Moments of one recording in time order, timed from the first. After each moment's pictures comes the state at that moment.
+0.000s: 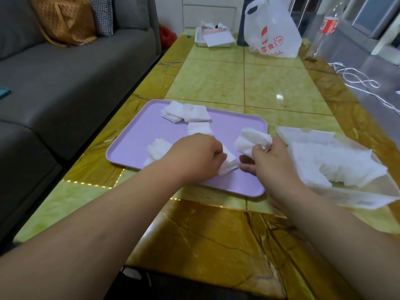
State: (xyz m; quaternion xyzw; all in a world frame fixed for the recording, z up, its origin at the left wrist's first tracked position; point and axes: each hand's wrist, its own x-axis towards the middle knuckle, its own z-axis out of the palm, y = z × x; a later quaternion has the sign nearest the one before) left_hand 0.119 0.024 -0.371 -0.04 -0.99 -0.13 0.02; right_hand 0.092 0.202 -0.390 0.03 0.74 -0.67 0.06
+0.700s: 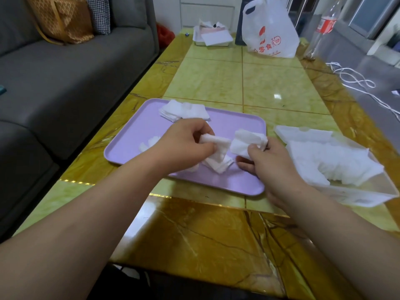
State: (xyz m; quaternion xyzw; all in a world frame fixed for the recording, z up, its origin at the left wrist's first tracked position) left_hand 0.136 0.008 -0.348 0.03 -0.89 -0.45 0.06; right_hand 0.088 0.205 -0.393 0.04 0.72 -0.69 0.09
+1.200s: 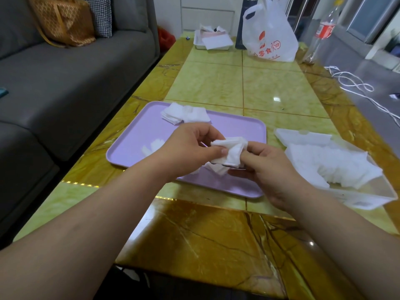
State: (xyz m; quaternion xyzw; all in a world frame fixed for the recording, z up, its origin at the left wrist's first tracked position) left_hand 0.136 0.016 -0.350 0.03 -0.83 -0.55 0.03; right_hand 0.099 0.207 -0.377 -0.09 0.69 -0.69 0.20
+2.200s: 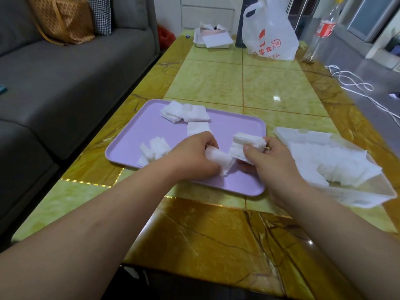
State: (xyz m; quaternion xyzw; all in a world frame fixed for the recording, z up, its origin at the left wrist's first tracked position) left_hand 0.128 0.019 -0.370 0.06 -0.93 -0.36 -0.04; right_hand 0.092 0.208 -0.389 0.02 0.71 -0.70 0.07
